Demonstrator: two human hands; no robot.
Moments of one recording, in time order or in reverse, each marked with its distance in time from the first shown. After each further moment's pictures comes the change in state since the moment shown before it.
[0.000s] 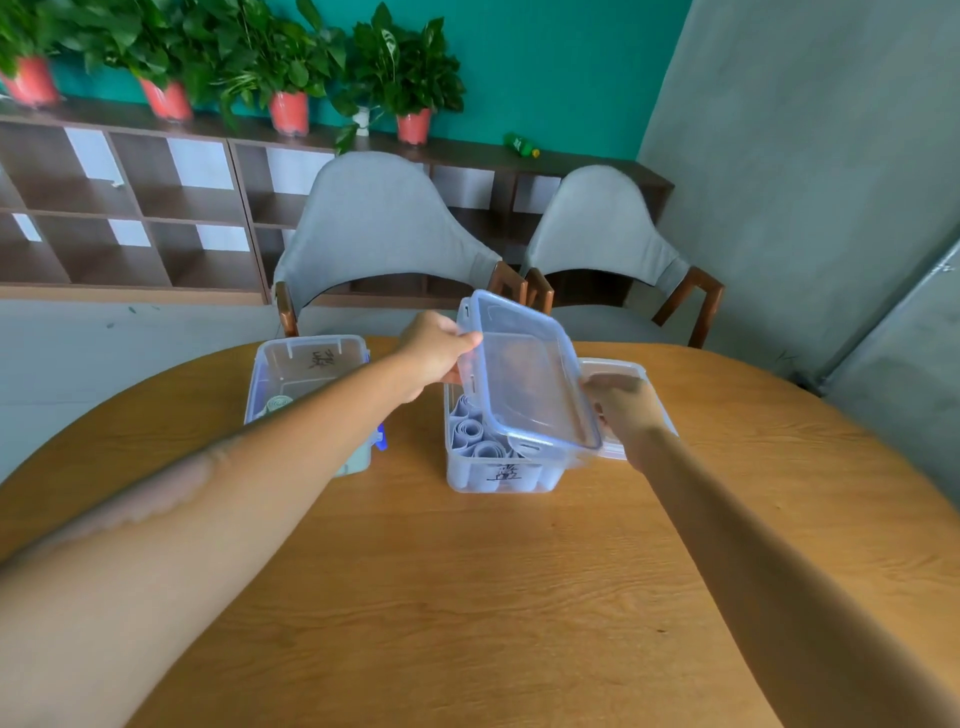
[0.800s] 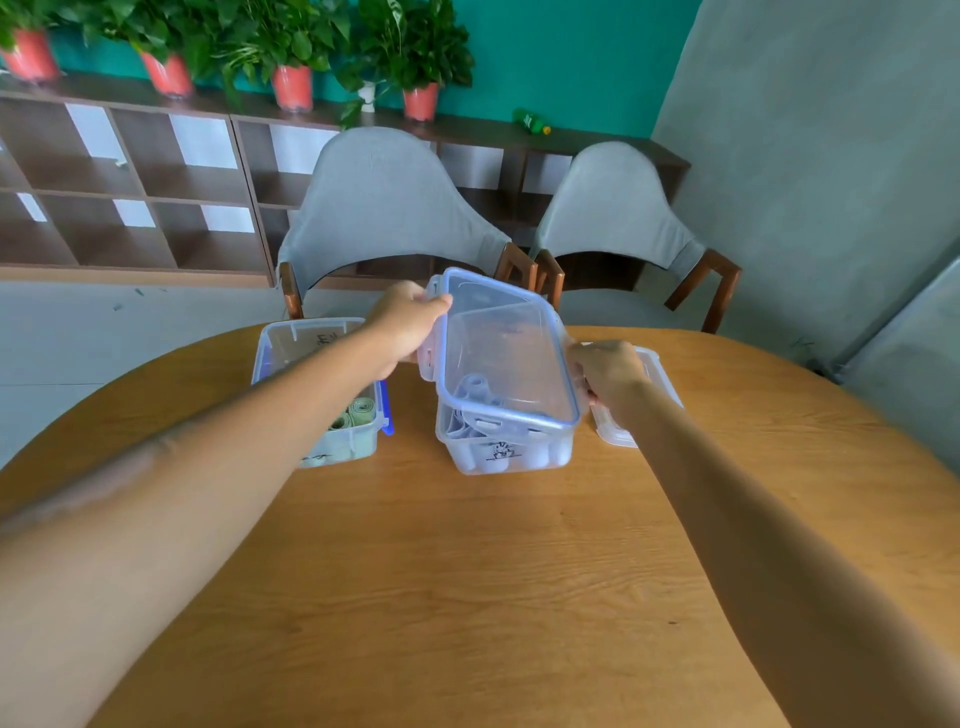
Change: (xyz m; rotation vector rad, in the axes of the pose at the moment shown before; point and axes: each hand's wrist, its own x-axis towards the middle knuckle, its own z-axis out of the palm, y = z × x) left_hand -0.001 -0.001 -0.029 0.049 0.179 -0.020; right_hand 0.021 -0.032 0.035 -0.137 0.005 0.146
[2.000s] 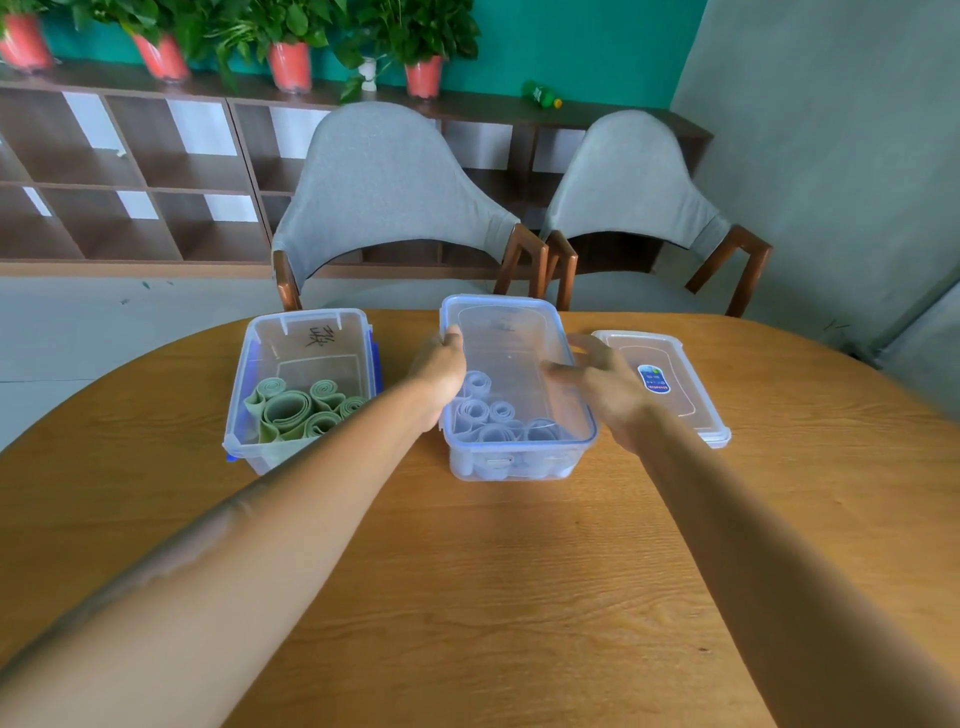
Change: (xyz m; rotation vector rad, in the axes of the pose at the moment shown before) left_hand -0.006 -0.041 0.064 0.019 -0.007 -0.252; right_hand 0.021 0.041 0.018 0.182 -0.295 -0.248
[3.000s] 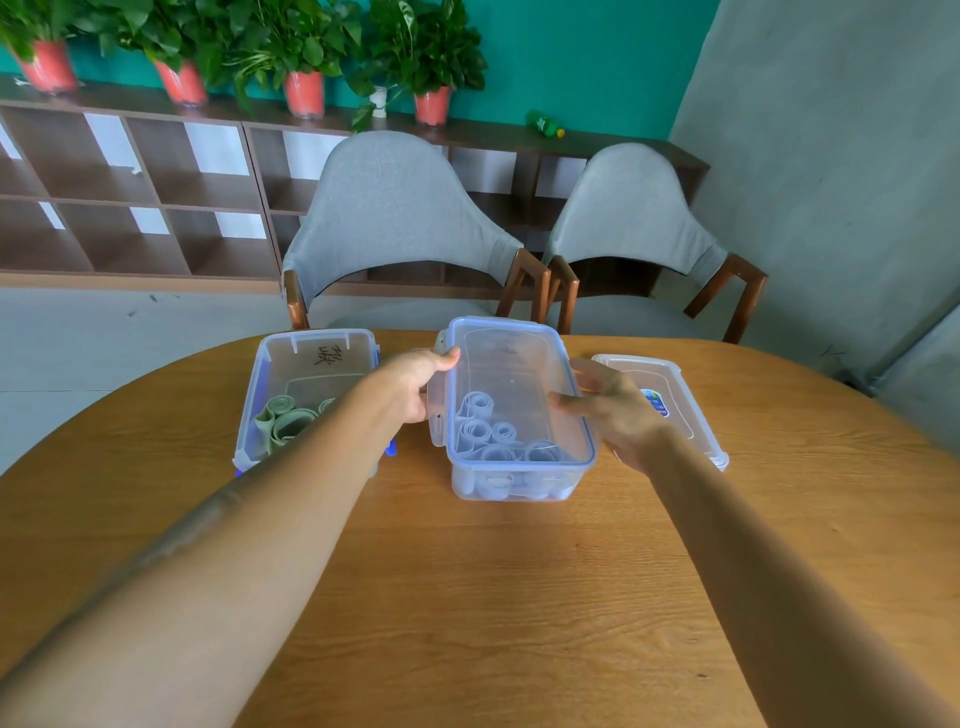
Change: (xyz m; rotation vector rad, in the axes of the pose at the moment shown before) left_hand 0.024 0.005 -0.042 -0.377 -0.175 -0.296; right_hand 0.008 0.006 -0.012 -0.053 -0.058 0.002
